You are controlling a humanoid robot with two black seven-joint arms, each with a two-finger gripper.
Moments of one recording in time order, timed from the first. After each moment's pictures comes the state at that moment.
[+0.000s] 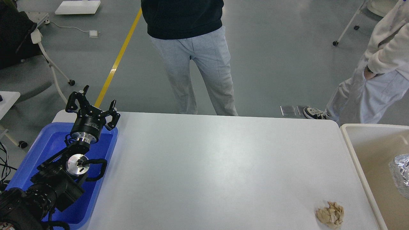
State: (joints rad) left arm -0.71 0.21 -0.75 -0.21 -0.11 -0.63 -0.56; right arm 0.48 -0.52 0.10 0.14 0.08 -0.11 0.21
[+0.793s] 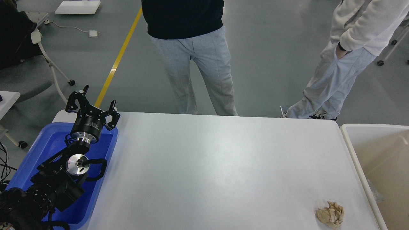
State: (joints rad) left arm -0.71 0.21 -0.75 -0.21 -0.11 -0.63 -0.56; right arm 0.52 -0.45 0.12 0.03 0.08 -0.14 0.20
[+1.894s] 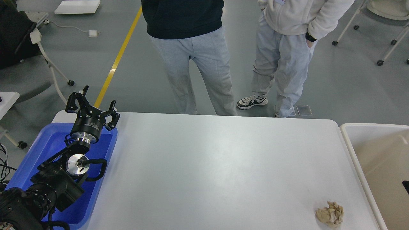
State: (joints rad) left arm -0.71 0.21 -0.75 -0.21 -0.11 -0.63 -0.56; right arm 0.74 -0.43 0.04 -0.04 0.05 -0.15 0.21
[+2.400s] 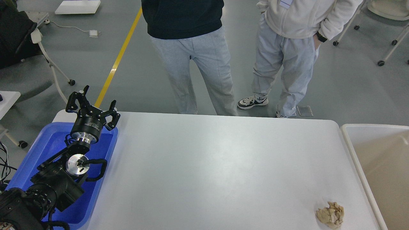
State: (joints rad) left arm -0.71 0.21 -0.75 -0.21 -0.11 -0.63 -0.56; right arm 0.96 -0.48 -0.05 -0.07 0.03 -0.15 0.21
